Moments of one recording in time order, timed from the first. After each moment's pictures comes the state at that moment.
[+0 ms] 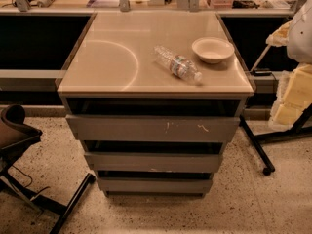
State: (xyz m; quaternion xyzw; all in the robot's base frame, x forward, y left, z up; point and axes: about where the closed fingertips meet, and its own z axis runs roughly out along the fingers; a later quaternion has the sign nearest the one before) arm 0.438 -0.217 0.976 -0.60 0.78 -0.03 0.16
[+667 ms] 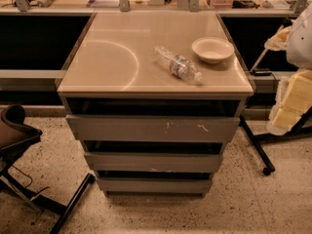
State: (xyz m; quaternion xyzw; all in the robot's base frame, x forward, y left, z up) arm 0.437 -0.212 0.968 -0.61 0.78 -0.02 0.17
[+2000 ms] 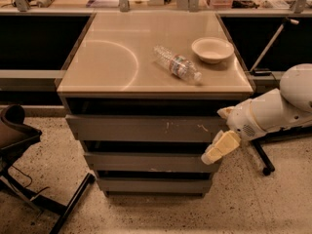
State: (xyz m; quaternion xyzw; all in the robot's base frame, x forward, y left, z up) arm 0.495 -0.163 0.743 -0.49 0.81 0.21 0.26
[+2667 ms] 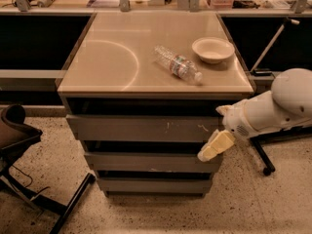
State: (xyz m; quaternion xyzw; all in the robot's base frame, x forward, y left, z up) arm 0.513 -0.162 0.731 -0.49 0.81 0.17 0.27
